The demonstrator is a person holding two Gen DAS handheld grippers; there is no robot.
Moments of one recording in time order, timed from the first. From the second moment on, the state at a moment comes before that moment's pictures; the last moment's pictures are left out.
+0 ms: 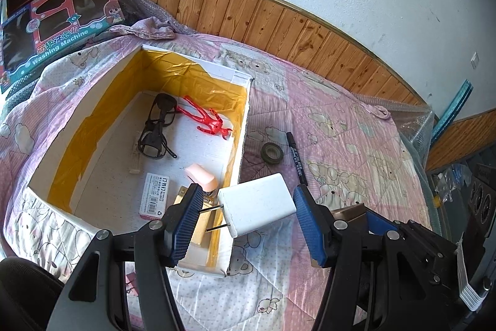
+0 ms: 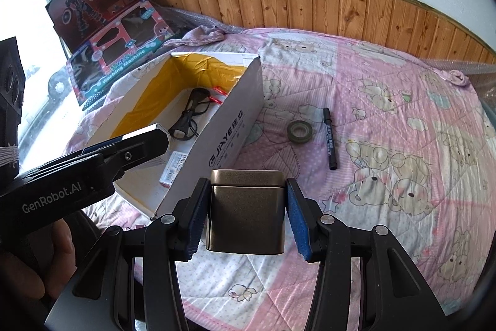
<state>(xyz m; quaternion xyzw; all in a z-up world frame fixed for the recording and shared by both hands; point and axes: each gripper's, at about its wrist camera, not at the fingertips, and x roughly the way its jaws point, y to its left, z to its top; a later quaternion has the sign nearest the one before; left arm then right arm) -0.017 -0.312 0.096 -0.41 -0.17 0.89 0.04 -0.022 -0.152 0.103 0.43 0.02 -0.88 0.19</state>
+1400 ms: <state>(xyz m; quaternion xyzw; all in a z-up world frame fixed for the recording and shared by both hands) -0.039 -0.410 0.100 -0.39 -0.20 0.90 -0.03 -0.068 -0.242 0.126 0.41 0.05 -0.87 0.26</state>
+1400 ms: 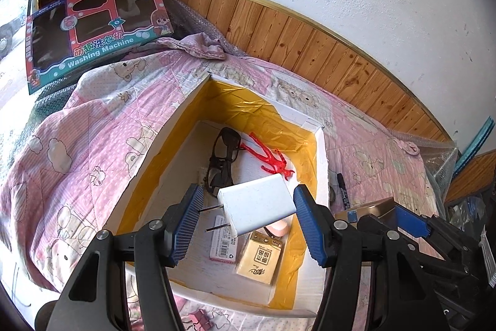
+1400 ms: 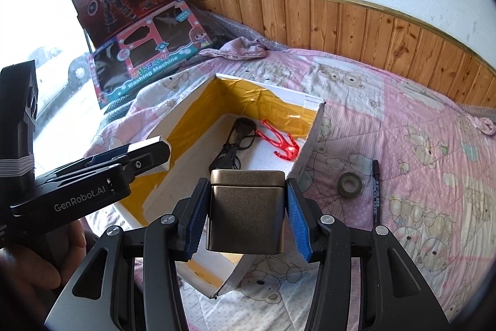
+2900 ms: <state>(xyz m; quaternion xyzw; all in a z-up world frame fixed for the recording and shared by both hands) -0.085 -0.442 0.033 -0.48 -0.21 0.85 -0.06 -0.167 -0.285 0.074 0.45 0.06 -0.84 0.30</state>
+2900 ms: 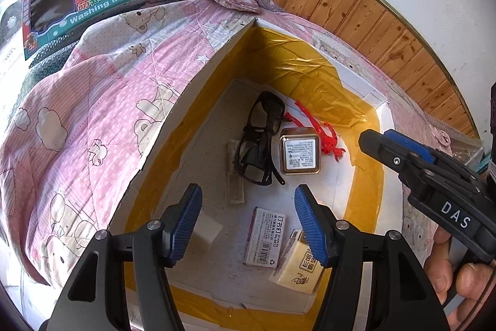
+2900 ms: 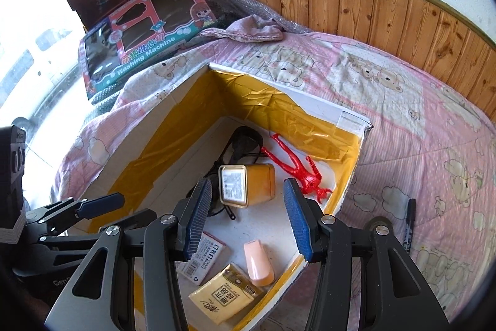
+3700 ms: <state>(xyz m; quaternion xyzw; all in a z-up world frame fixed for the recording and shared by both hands) -0.020 -0.326 0.070 -0.45 -0.12 0.89 -0.02 -0.052 -0.152 0.041 0.48 -0.03 -0.83 0.27</state>
